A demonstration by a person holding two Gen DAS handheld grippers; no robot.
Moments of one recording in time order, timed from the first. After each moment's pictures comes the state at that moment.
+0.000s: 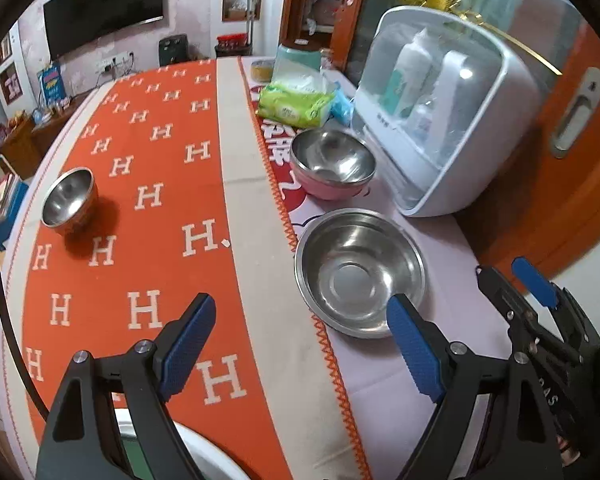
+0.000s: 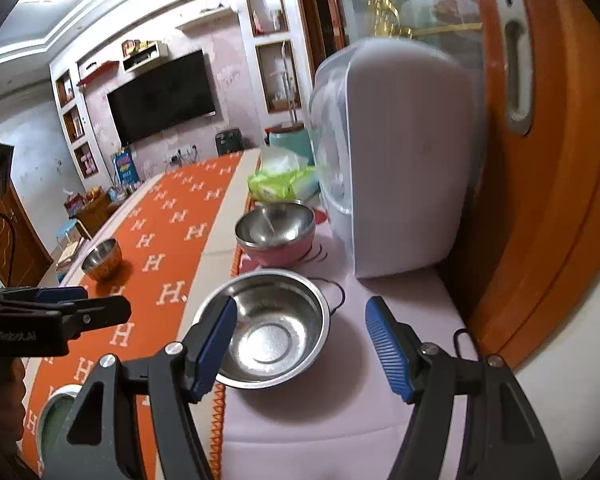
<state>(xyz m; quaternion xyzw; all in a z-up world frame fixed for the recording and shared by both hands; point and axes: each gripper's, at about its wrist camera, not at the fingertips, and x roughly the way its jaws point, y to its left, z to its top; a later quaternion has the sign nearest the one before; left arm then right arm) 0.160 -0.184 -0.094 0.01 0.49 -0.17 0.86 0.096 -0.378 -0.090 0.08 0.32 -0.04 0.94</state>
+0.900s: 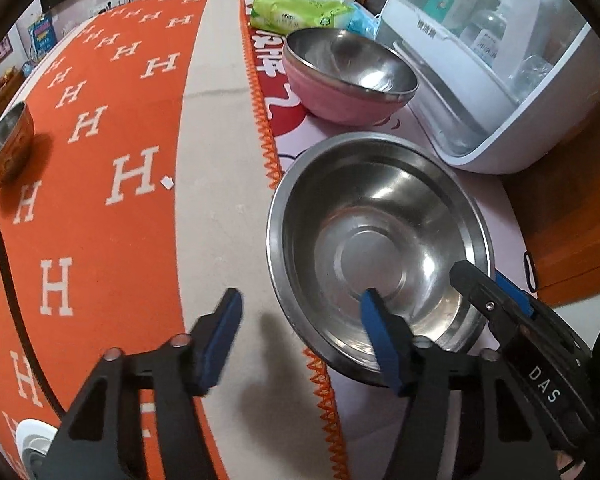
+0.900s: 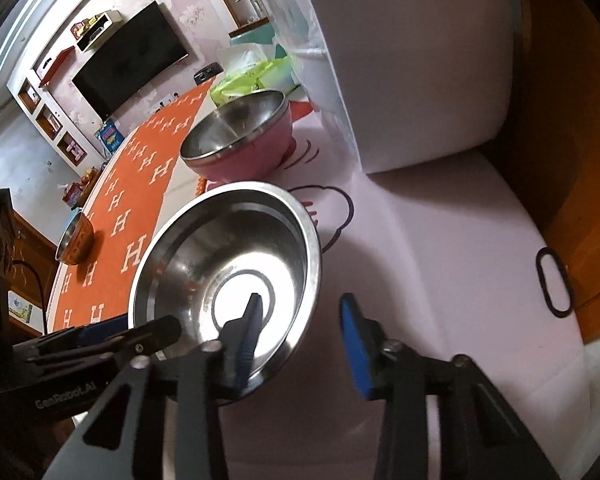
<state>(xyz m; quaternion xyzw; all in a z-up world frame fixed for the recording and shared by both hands) 0.205 -0.227 -0.206 -0.01 0.57 -0.15 0.80 0.162 -0.407 -0.193 0.19 0.45 -0.02 0.87</state>
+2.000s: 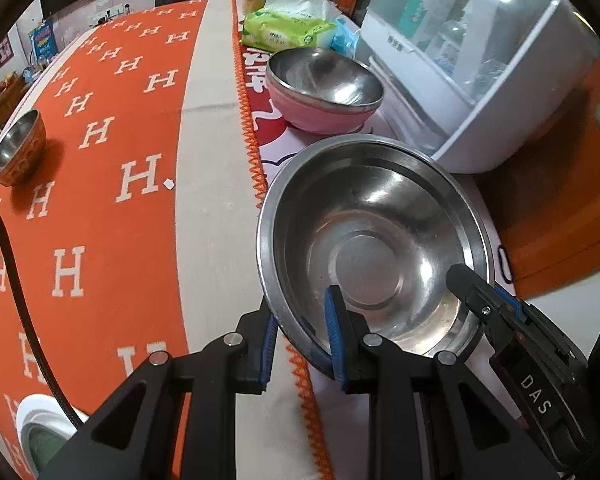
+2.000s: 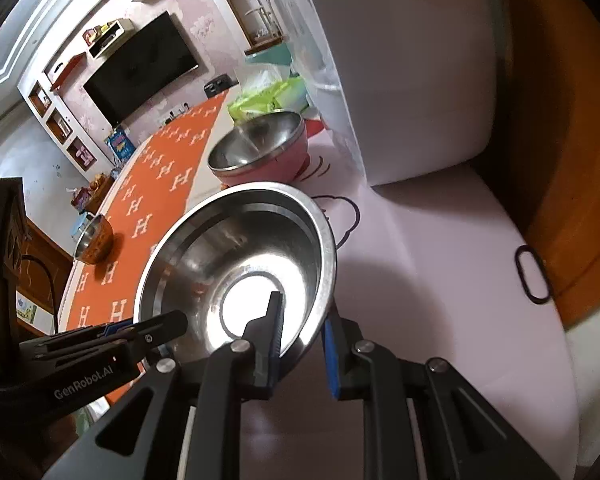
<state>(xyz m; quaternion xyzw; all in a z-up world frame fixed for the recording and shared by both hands) 0.175 -0.227 -0.171 -0.01 0.55 -0.17 0.82 0.133 -0.398 -0.161 0.18 0.42 -0.02 0.89</state>
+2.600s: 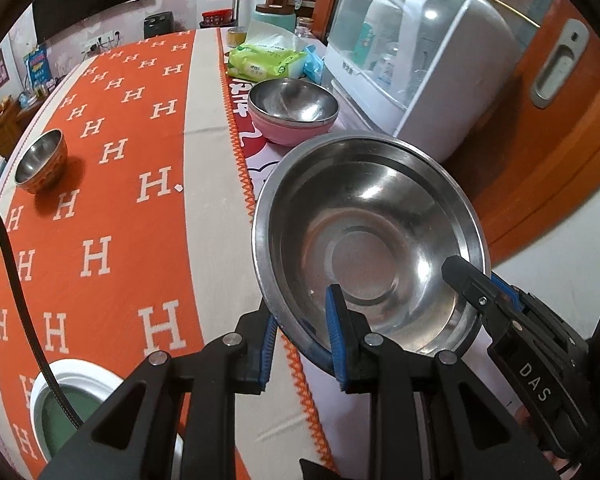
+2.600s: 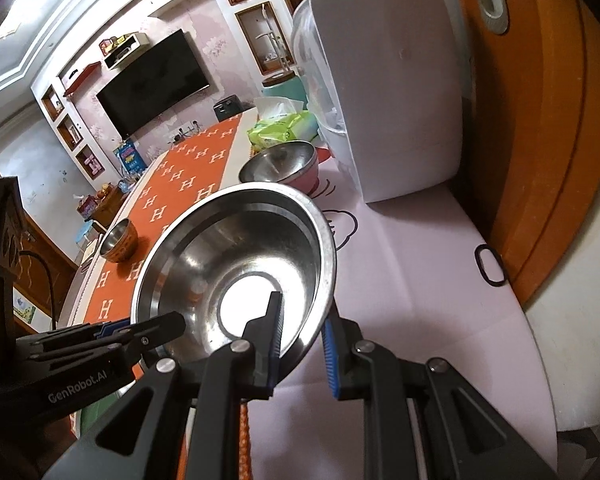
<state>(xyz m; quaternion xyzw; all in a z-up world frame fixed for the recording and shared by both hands) 0.112 -0.212 -0.125 0.00 0.51 -0.20 0.84 0.079 -0.389 -0.117 0.17 0.39 -0.02 0.91</state>
